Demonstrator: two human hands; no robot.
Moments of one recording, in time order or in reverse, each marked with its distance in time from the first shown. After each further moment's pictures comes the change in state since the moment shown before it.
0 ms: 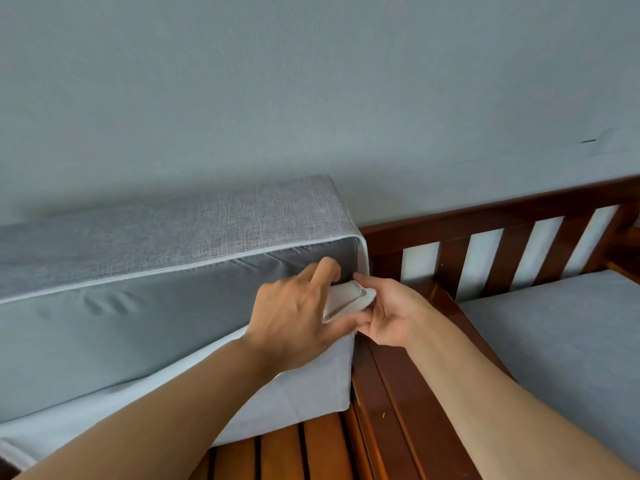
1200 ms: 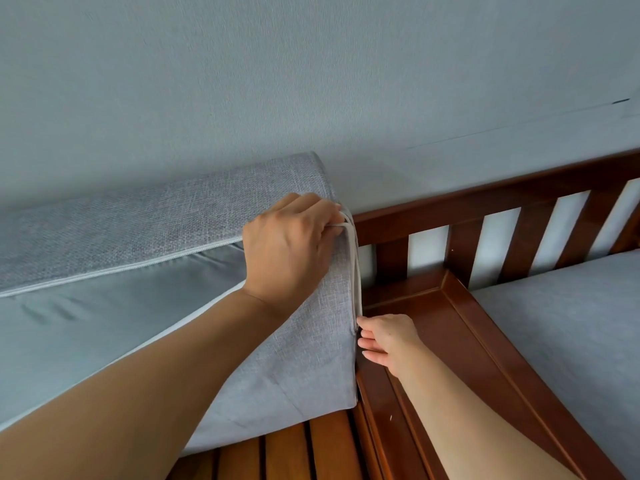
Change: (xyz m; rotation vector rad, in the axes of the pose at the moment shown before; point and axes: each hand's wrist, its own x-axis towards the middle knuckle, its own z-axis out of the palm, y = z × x) left_hand 0.063 -0.009 0.026 -0.003 0.363 0.013; right_hand 0.065 0.047 -0.052 -0.306 0.441 -0.065
